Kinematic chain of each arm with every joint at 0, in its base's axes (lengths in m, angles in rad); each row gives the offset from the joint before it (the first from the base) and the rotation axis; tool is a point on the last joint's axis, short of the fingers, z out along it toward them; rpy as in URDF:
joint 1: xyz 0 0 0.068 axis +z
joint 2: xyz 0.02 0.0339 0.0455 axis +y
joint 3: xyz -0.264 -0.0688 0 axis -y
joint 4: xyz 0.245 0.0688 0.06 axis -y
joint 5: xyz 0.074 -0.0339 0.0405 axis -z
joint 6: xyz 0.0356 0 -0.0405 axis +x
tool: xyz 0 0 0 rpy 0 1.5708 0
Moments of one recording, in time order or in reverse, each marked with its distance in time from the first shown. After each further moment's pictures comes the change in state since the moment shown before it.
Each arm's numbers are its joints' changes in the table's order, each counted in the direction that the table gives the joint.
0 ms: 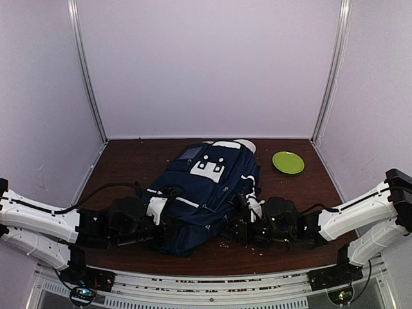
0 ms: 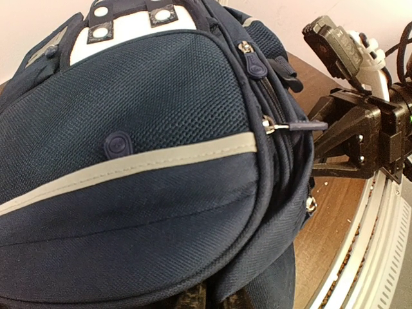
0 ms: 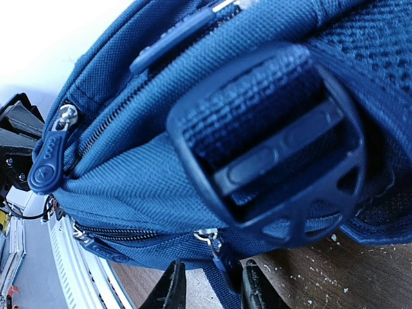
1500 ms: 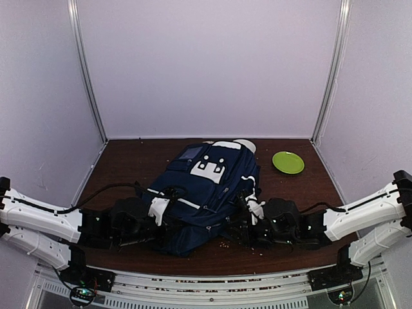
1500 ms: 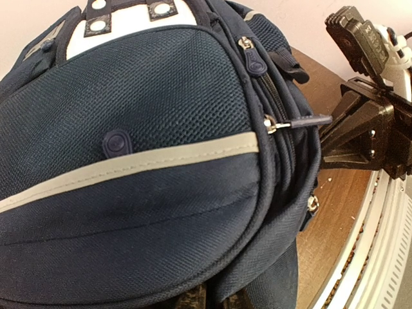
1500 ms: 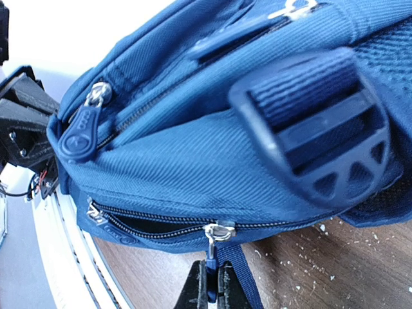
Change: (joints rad) left arm 0.000 0.030 0.010 -0.002 -0.001 0.001; right arm 0.048 -0.065 0.020 -0.133 0.037 -0.079
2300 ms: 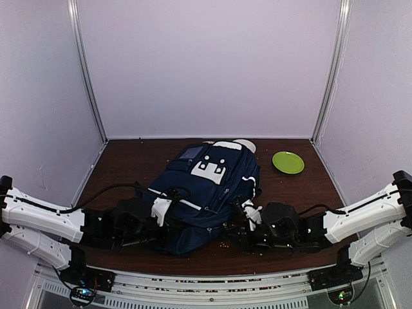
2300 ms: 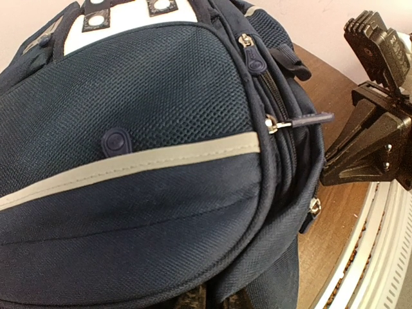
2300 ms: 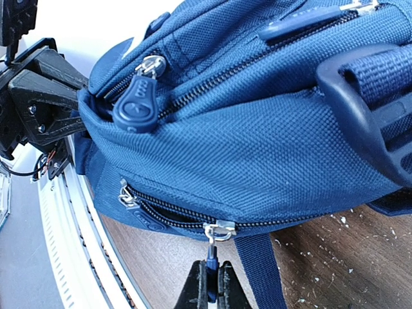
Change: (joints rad) left arm -0.001 0.025 0.010 -0.001 0.002 0.000; right arm 0.047 0.001 0.002 -0.016 -0.022 -0.031
